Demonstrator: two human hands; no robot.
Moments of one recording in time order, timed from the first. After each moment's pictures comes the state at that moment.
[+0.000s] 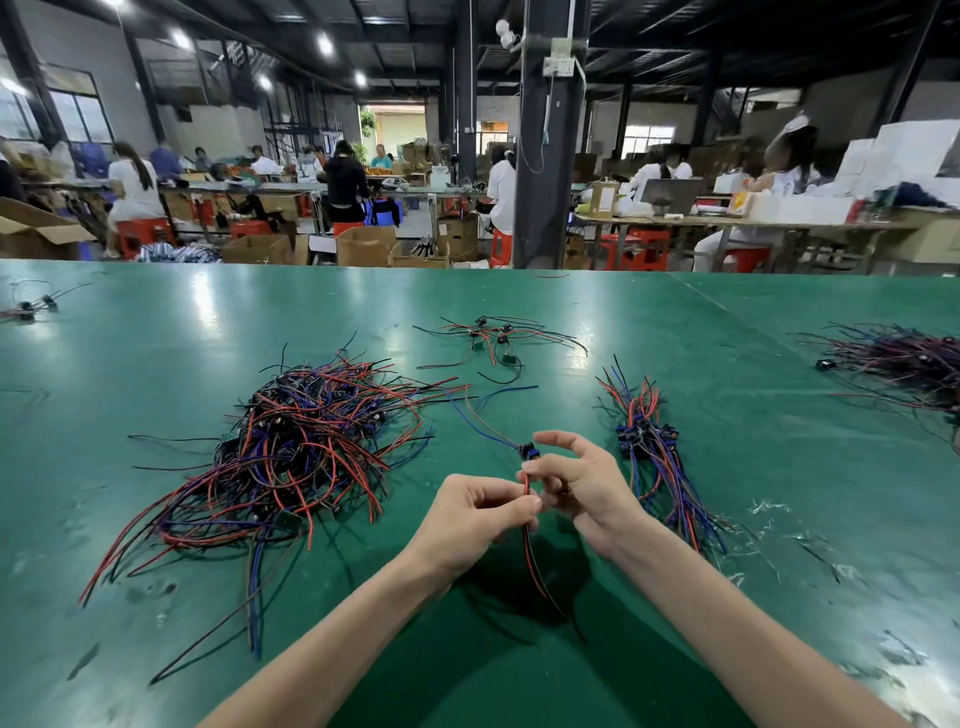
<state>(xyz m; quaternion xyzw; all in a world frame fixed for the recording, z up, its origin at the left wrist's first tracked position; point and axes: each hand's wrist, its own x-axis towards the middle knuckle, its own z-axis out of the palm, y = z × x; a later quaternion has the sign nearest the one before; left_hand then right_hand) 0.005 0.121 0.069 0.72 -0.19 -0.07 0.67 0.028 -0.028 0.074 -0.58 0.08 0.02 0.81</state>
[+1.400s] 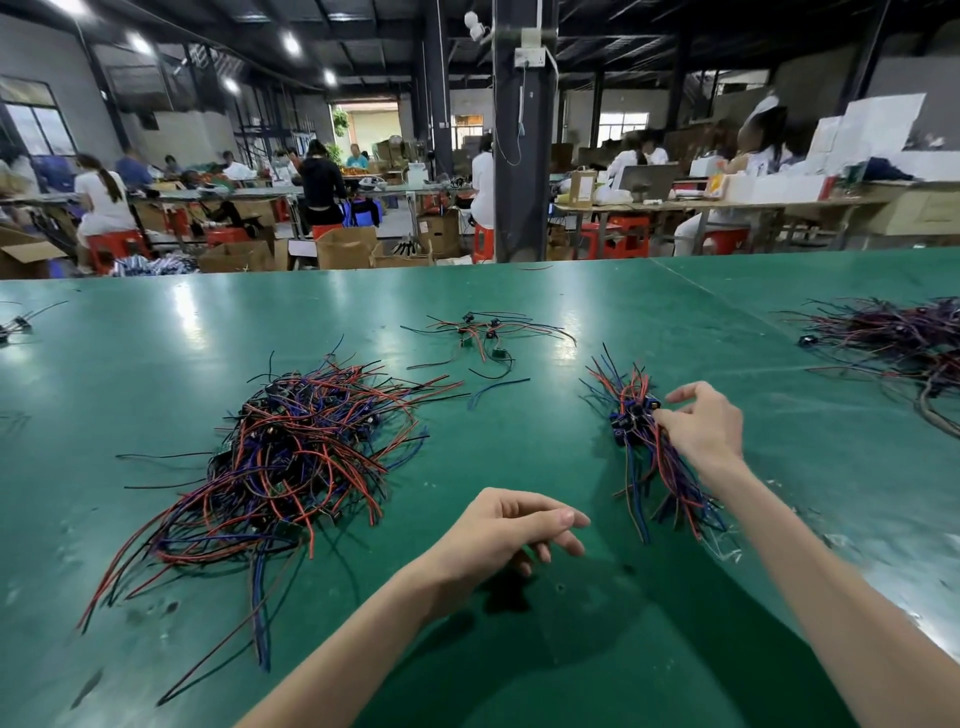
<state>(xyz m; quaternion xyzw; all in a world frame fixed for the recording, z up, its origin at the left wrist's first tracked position) -0.008 0.118 0.079 0.71 -0.23 -0.24 0.62 0.061 -0.142 0.076 -0.84 0.24 -0.26 0.41</state>
